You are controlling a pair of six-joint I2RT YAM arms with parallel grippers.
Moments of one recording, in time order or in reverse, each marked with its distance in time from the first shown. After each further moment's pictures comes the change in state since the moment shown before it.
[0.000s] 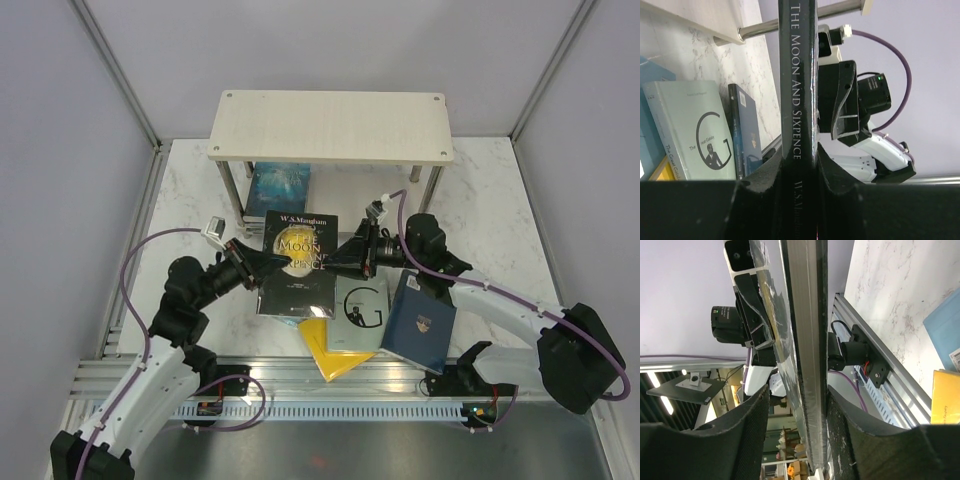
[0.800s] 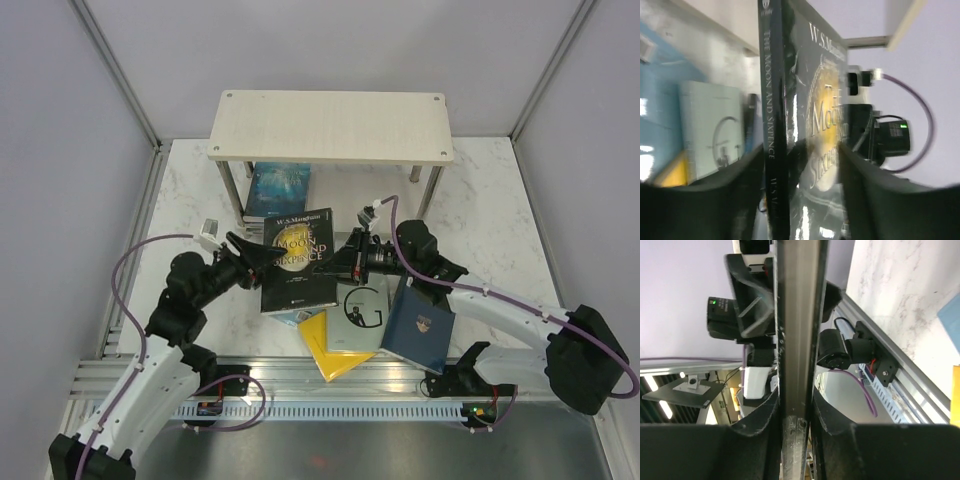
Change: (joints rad) left arm 0.003 -0.005 0.024 -0.112 -0.113 -0.077; right arm 0.113 -0.018 0.015 -0.037 0.131 0.028
